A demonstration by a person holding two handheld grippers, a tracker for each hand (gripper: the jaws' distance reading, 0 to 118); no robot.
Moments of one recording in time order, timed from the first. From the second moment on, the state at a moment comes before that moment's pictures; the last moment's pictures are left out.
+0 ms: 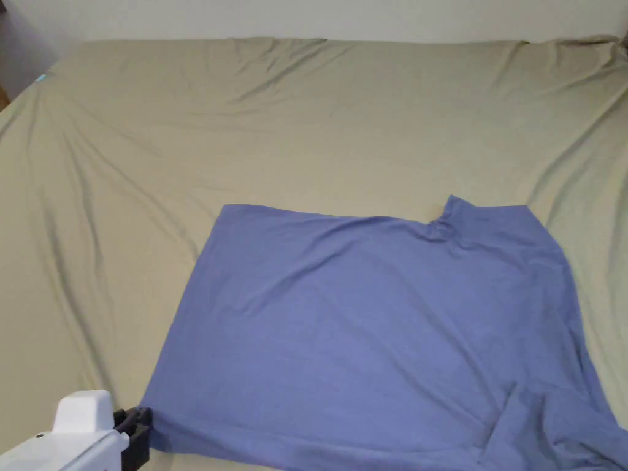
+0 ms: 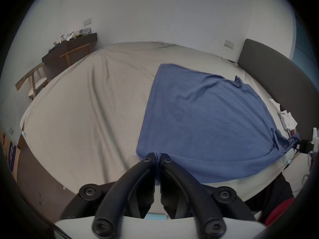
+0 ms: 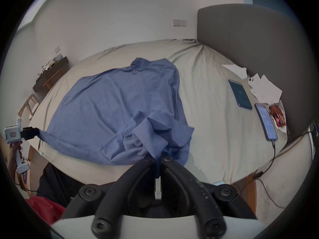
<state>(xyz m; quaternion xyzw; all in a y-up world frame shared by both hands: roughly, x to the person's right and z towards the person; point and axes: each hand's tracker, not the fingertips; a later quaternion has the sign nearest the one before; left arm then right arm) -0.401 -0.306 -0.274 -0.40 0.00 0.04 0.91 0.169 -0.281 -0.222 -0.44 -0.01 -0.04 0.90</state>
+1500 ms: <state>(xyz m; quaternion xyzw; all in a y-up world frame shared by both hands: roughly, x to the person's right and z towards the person) -0.320 -0.150 -0.173 -0.06 -0.05 0.00 1.00 0.121 -0.171 -0.171 -0.12 -0.03 0.06 0.99</state>
